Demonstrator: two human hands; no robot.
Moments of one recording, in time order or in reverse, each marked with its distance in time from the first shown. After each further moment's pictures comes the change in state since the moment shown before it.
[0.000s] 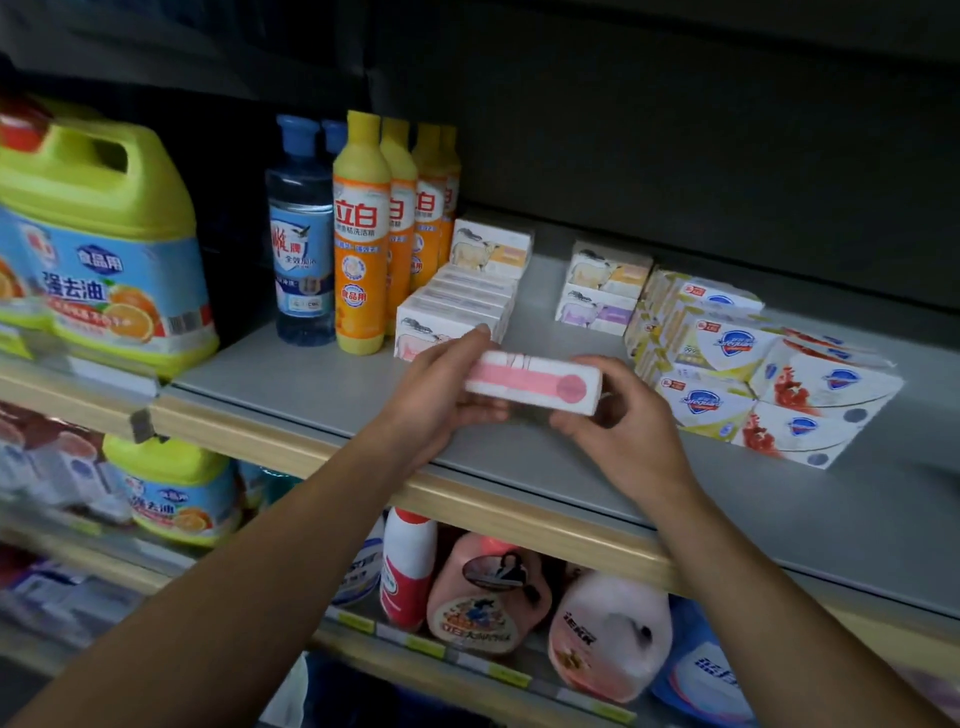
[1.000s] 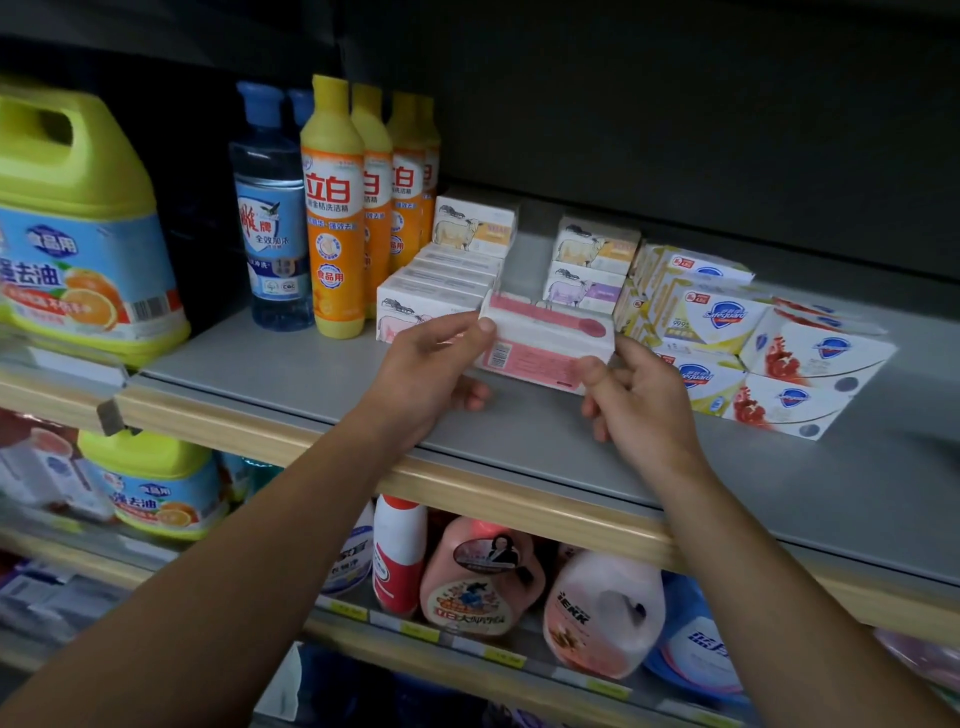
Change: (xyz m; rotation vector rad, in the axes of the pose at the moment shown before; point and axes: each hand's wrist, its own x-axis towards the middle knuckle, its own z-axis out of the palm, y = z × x) left_hand -0.009 -0.002 0.003 0.222 -0.038 0.138; right_hand -0.002 -0.001 -0.011 0.082 0.082 0.122
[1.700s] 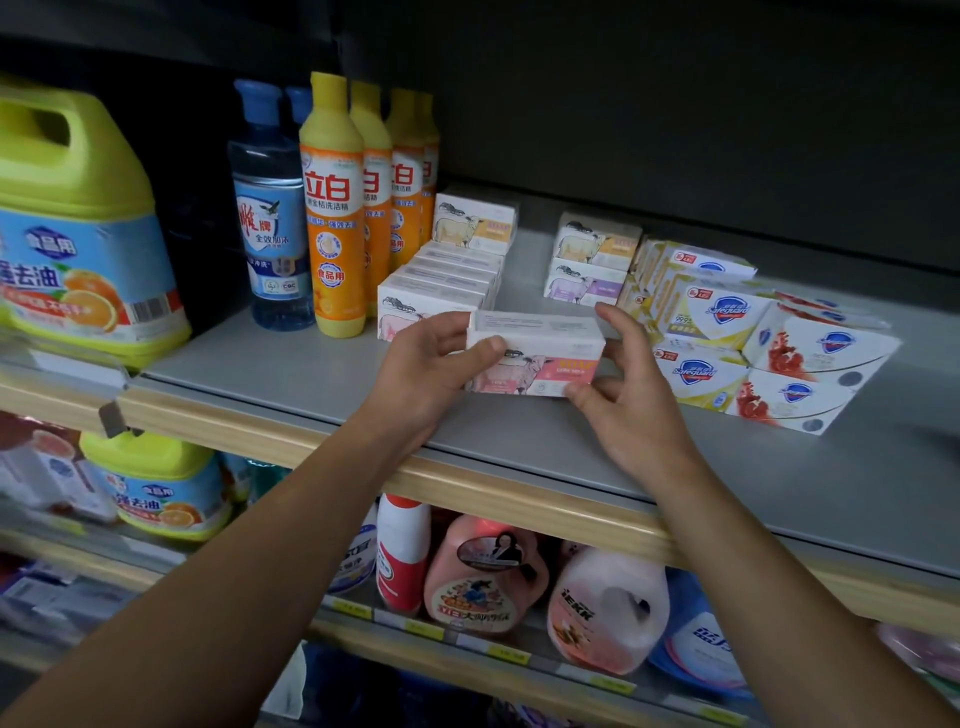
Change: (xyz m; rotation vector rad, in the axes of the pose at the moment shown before) left_hand -0.004 -0.001 0.000 -0.037 -0.036 0.099; right_hand -0.002 0.007 0.006 -0.029 -0.083 -0.021
